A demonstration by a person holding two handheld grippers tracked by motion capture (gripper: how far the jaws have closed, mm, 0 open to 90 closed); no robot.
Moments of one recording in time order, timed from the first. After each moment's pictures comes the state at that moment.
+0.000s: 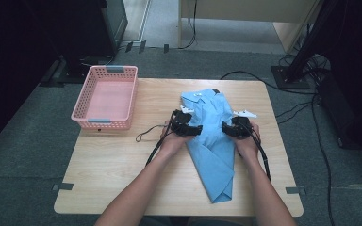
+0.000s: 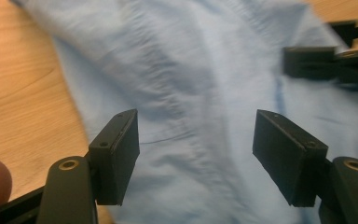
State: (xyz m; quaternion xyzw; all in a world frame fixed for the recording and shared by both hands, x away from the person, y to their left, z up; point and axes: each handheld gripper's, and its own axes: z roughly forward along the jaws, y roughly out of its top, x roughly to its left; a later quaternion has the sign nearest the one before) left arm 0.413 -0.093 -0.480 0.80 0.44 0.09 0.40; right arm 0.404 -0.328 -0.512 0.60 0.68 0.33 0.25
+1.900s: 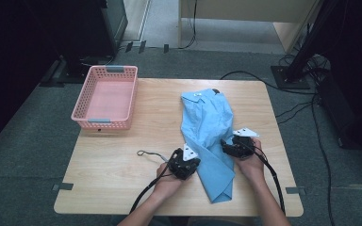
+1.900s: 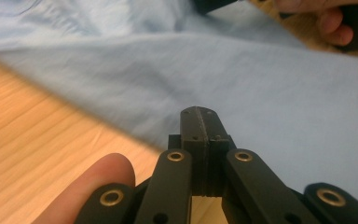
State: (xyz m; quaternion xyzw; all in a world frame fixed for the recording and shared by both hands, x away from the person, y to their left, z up) left arm 0.278 -0.075 -0.498 0.84 0.35 0.08 0.40; right arm 0.332 -0.321 -0.511 0.55 0.73 0.34 0.23
